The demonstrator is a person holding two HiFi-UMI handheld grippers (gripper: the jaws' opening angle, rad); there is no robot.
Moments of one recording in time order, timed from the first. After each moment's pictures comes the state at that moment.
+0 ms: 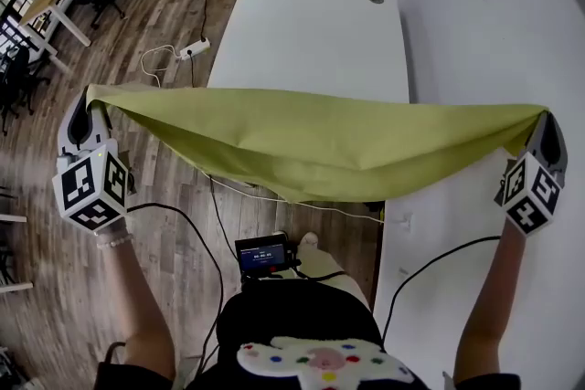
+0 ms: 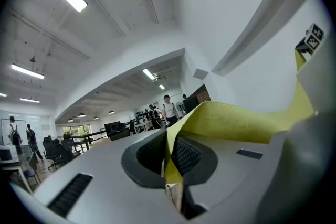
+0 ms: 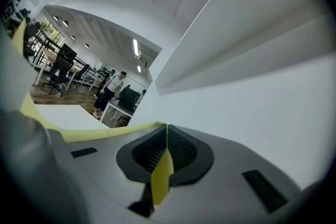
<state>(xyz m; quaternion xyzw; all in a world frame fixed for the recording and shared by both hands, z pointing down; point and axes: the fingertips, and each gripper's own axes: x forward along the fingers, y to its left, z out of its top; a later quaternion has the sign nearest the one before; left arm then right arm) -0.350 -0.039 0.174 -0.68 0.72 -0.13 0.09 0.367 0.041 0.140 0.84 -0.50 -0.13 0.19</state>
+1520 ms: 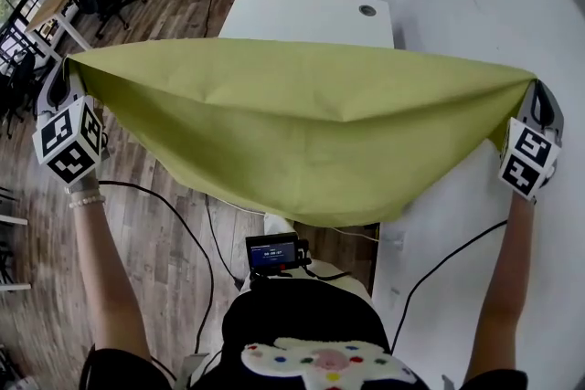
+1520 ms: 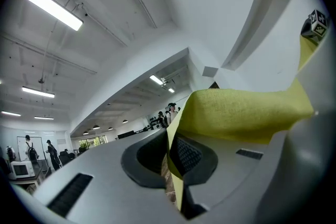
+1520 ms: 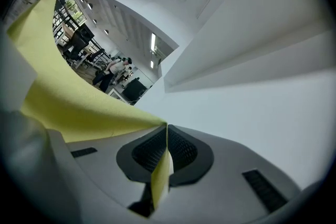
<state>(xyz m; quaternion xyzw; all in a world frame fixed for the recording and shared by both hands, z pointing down) -0.347 -0.103 0.130 -0.61 0.76 -0.14 0.15 0.410 -0.048 0.147 0.79 -0.50 -0.20 0.28</state>
